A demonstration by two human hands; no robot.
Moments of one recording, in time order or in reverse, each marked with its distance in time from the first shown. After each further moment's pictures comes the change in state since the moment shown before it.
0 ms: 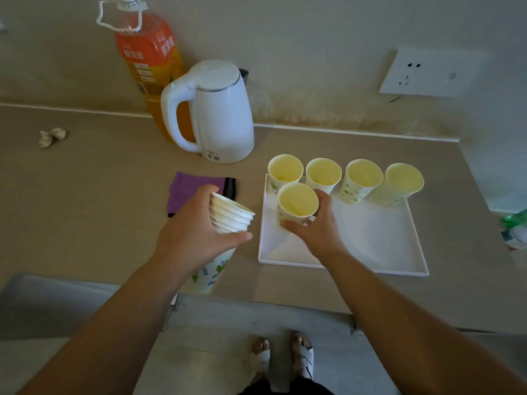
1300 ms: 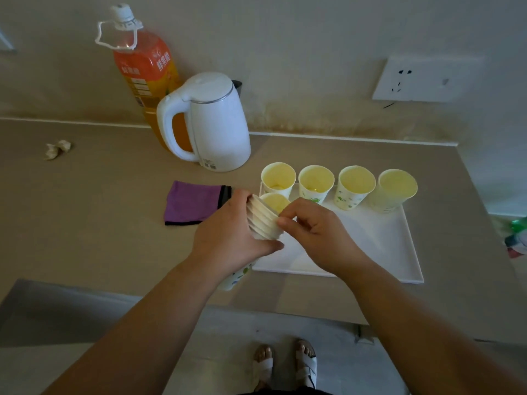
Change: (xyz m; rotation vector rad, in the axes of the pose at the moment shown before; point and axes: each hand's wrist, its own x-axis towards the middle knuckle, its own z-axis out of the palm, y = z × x) left_hand 0.002 0.056 0.027 0.072 -0.024 0.136; right_hand -0.027 -0.069 -0.028 -0.336 -0.299 -0.361
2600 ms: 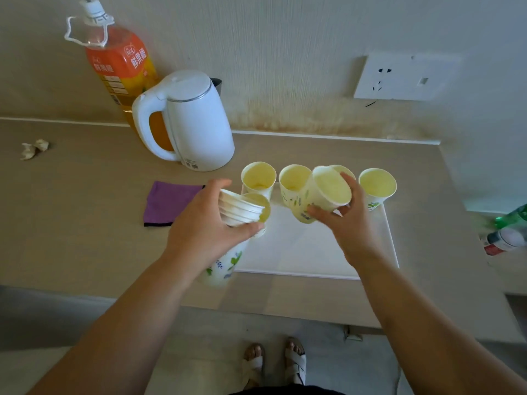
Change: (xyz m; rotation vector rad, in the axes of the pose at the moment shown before) left_hand 0.007 0.006 0.001 -0.131 0.100 -0.049; right_hand -0.004 0.070 -0.044 0.582 0.410 0.336
